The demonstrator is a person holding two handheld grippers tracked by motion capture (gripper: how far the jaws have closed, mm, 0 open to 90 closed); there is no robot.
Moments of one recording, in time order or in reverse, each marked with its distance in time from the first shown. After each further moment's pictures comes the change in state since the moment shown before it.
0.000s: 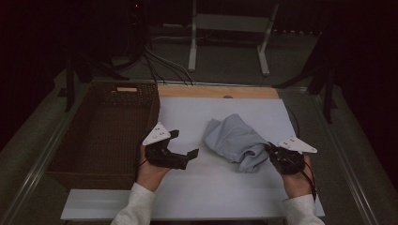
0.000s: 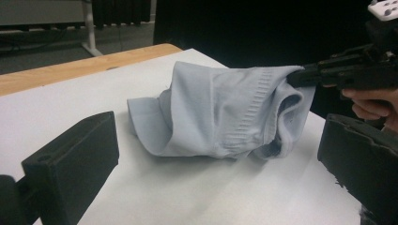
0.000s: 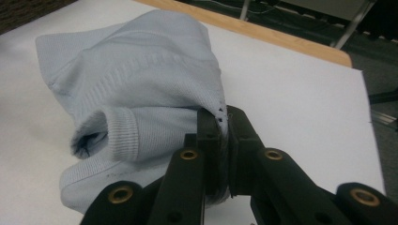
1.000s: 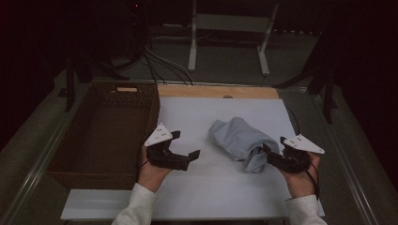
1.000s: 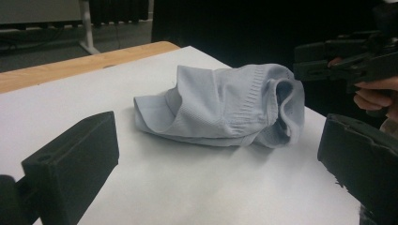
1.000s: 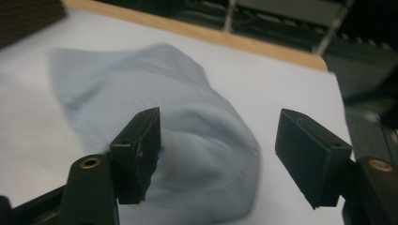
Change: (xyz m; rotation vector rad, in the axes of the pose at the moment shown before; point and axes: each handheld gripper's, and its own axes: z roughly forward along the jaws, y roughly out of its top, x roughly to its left) left arm -0.003 -0.001 0.003 0.007 -0.005 0.005; right arm -0.006 0.004 -0.008 -0.055 -0.039 0.040
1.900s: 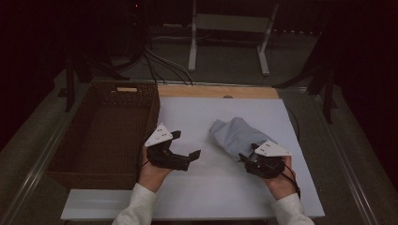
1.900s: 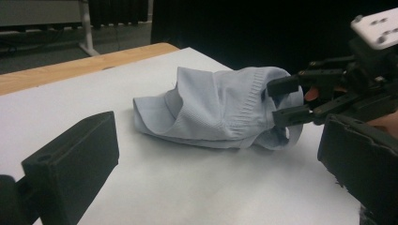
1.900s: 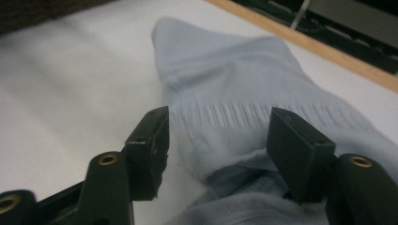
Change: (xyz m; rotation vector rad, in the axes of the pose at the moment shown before) left arm -0.001 0.000 0.000 -0.006 -0.003 0.003; right arm 0.048 -0.011 0.031 0.057 0.199 -0.198
